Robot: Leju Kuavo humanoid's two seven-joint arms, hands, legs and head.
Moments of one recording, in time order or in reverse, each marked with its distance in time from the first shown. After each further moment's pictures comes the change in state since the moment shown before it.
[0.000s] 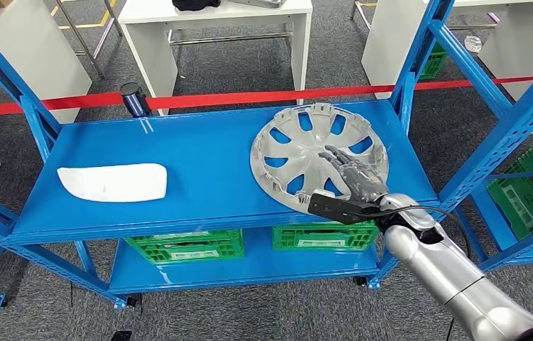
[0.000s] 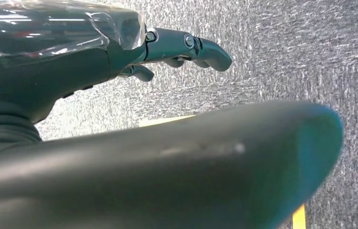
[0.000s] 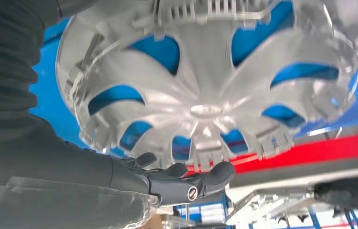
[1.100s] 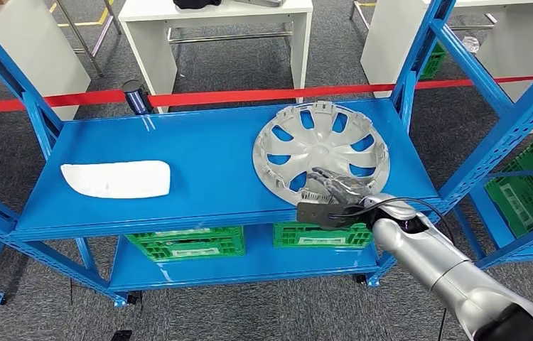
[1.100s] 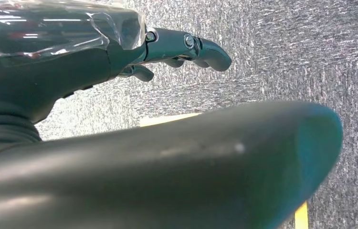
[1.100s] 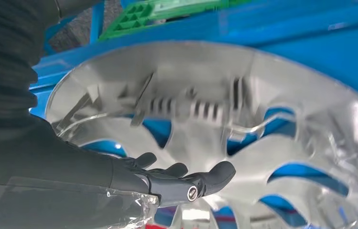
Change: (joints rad) left arm -0.003 0.002 0.000 -0.001 0.010 -0.012 0.002; right arm -0.114 0.055 0.150 0.189 -0.043 0.174 0.007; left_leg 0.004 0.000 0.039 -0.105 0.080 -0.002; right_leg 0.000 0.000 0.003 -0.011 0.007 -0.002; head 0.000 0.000
